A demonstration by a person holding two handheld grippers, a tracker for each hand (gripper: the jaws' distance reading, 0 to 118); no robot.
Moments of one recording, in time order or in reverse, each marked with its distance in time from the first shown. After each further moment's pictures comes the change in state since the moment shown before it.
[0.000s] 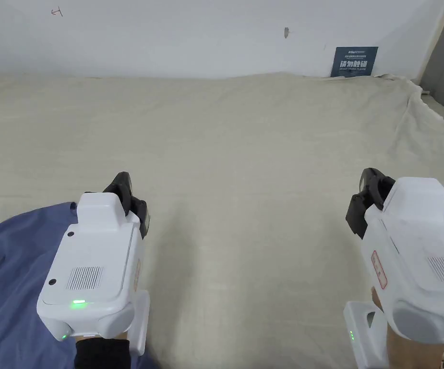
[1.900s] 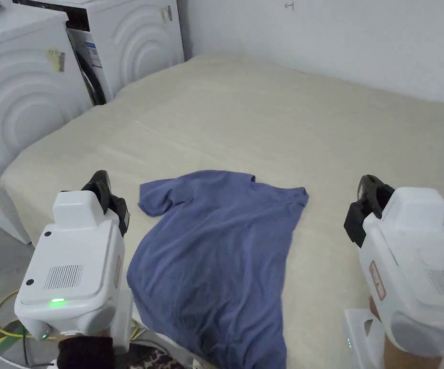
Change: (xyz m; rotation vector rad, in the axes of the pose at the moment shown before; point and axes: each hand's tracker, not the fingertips) left arm -0.206 0.006 0.150 -0.004 0.631 -0.031; right arm -0.206 -0.010 -0.012 0.008 0.575 0.025
